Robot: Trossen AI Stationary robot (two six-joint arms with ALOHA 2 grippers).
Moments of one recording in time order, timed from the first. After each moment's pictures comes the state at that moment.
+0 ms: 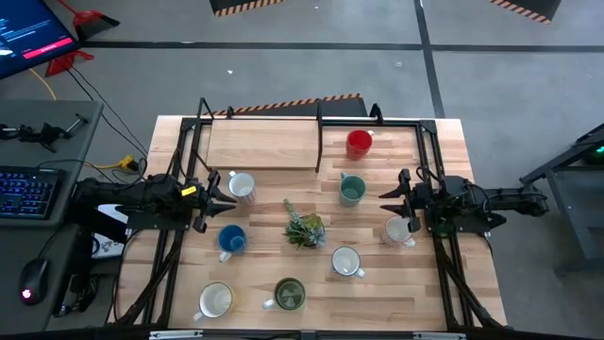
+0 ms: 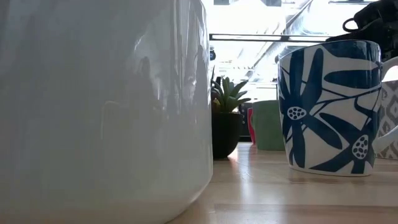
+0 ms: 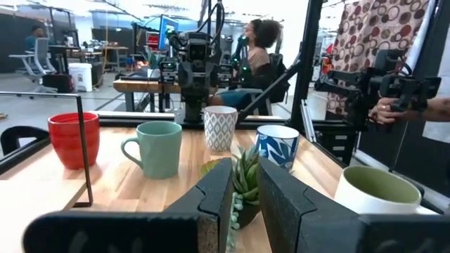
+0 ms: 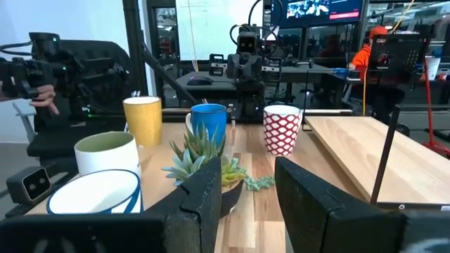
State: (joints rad) left arm -0.09 0.01 0.01 0.05 0.03 -0.05; right arm 0.03 0.01 0.01 0.04 -0.06 0.00
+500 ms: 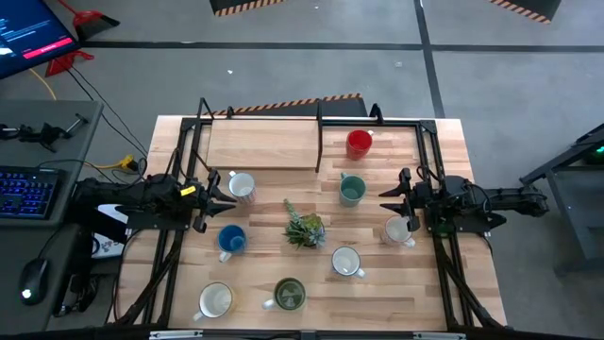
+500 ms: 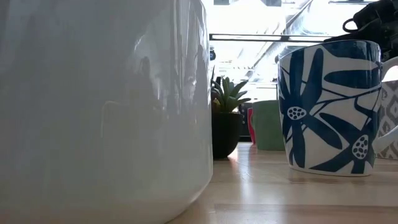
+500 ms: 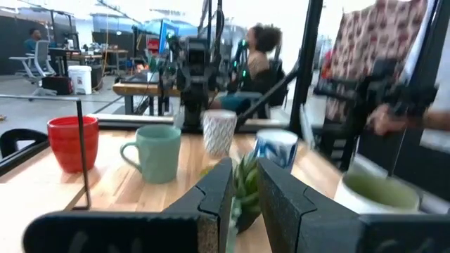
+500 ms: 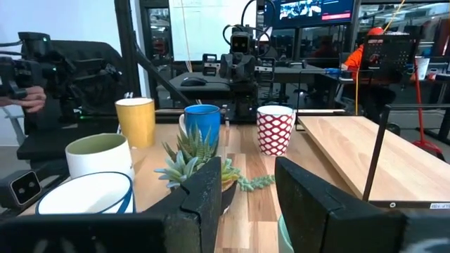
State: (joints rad) left arm -0.09 0.01 0.01 0.08 0.03 -0.07; right arm 0.03 0.01 0.01 0.04 -0.03 0.00
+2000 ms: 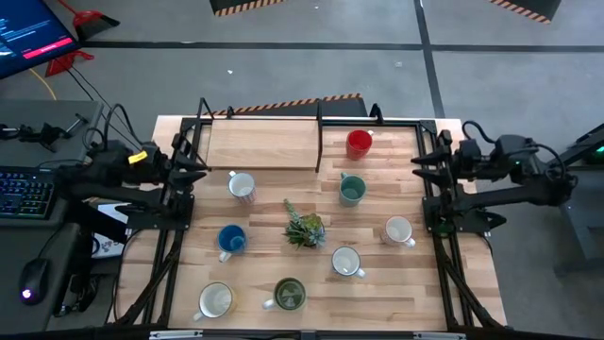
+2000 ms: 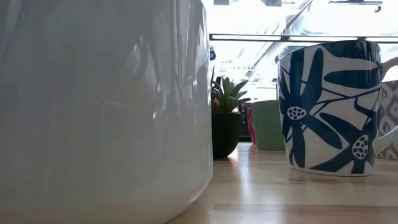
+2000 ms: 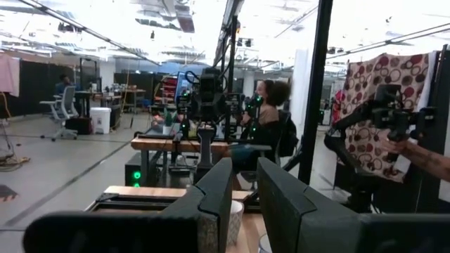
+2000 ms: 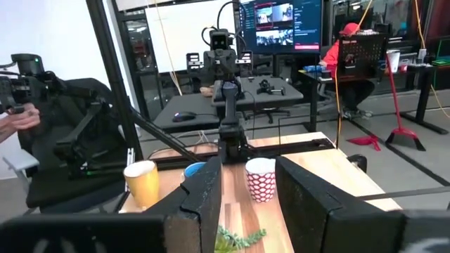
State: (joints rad) left arm -0.09 0.32 0.68 -0.16 -0.04 -0.05; right arm 0.03 0.41 0.89 -0.48 0.04 0.10
